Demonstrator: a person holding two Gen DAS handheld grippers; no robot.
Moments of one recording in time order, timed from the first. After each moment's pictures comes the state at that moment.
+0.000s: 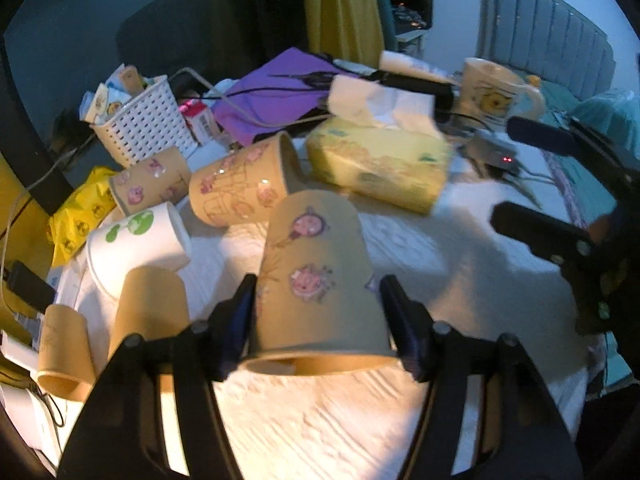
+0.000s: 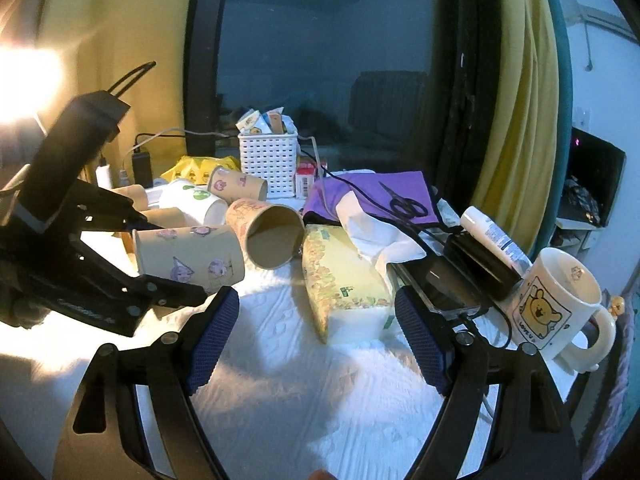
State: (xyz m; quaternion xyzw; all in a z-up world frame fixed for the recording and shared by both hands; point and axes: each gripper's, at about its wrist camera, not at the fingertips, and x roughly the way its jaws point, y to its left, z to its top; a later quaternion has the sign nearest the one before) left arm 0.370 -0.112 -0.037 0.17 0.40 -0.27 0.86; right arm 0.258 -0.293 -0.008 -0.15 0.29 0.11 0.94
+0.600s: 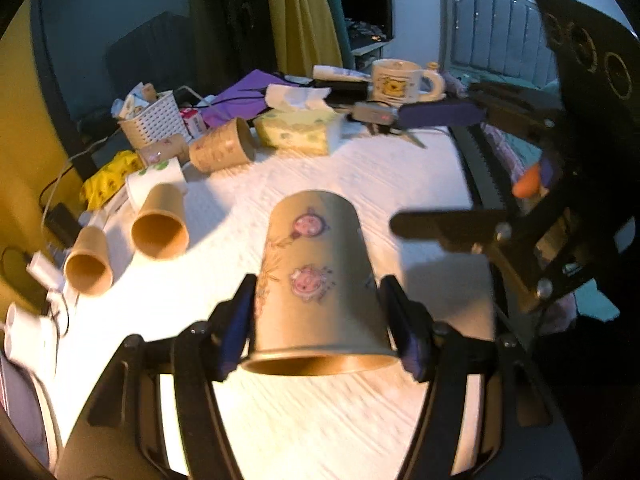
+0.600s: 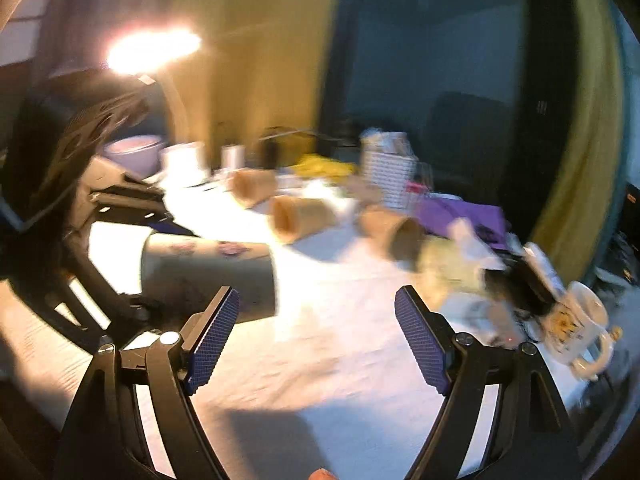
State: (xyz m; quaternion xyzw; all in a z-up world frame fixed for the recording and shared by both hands) left arm 0.191 -0.064 -0.007 0.17 0.36 -0.30 0.86; right arm 0.133 -0.216 0.026 -0.21 0.30 0.27 0.89
